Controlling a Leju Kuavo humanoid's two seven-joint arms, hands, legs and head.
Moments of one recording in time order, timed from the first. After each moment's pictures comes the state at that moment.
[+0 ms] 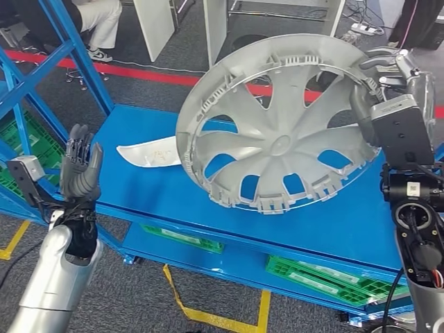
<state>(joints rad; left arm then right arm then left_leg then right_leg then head) -0.36 0.07 -0.25 -1.42 0.14 0.10 -0.59 -0.52 -0.27 0.27 -1.63 0.51 -0.18 -0.23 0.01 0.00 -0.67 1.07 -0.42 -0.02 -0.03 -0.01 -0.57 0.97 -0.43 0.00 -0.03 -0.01</state>
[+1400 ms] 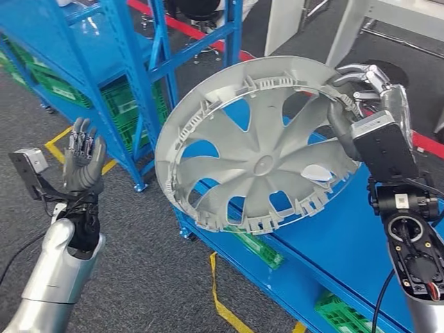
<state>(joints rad) -0.36 0.08 -0.25 -1.45 0.15 0.12 -0.57 -0.52 -0.24 0.36 -1.64 0.47 -0.12 -0.21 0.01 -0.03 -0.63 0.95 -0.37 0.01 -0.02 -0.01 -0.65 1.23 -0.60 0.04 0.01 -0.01</state>
